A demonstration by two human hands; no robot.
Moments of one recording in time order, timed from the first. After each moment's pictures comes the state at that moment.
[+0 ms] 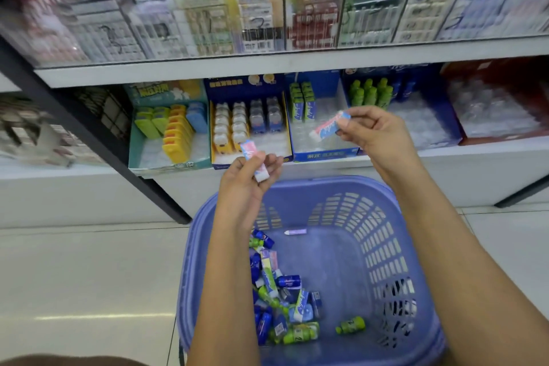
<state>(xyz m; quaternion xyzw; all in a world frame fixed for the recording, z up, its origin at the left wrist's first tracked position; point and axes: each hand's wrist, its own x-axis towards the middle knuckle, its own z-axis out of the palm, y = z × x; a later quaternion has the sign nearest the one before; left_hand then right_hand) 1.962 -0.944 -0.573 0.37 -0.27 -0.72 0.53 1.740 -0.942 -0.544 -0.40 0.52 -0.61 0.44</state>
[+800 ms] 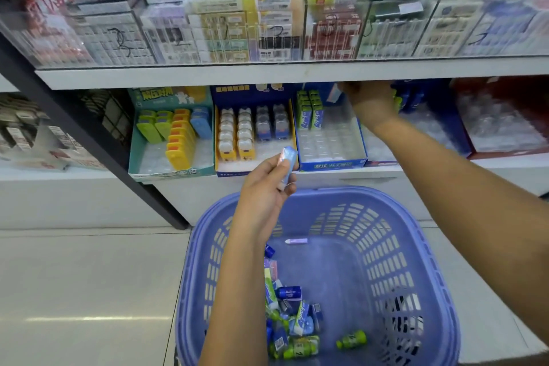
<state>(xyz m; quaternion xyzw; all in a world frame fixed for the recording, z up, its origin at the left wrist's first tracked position) 1.950 -0.946 -0.561 0.42 -0.33 -0.71 0.46 1.725 -1.060 -0.534 -0.56 0.71 -0.40 0.13</state>
